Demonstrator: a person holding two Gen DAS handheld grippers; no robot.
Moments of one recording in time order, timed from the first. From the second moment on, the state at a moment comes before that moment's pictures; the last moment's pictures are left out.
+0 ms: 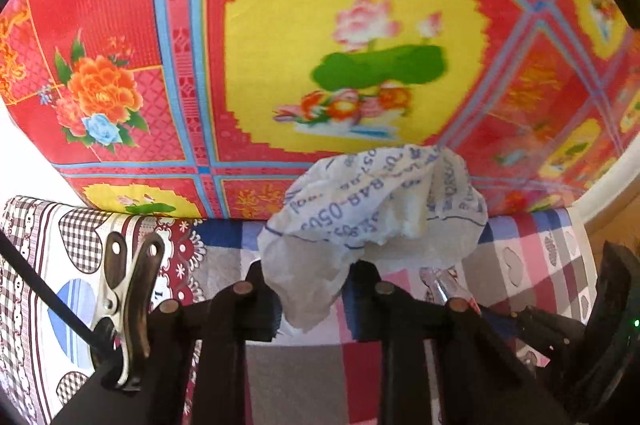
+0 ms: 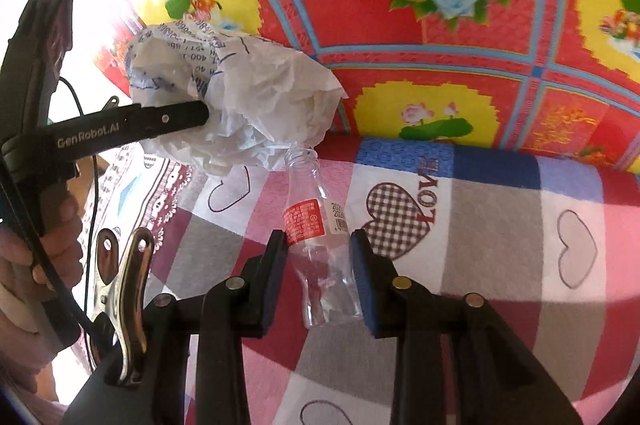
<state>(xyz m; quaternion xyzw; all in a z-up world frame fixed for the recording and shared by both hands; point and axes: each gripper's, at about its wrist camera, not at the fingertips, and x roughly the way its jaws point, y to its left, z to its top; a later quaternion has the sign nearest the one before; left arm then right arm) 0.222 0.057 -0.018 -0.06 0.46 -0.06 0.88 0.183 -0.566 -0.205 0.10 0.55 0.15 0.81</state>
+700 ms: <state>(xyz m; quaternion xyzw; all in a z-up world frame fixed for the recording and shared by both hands) 0.152 -0.019 0.002 -0.03 0.46 -0.12 0.88 0.095 -0.633 -0.143 0.17 0.51 0.07 0.84</state>
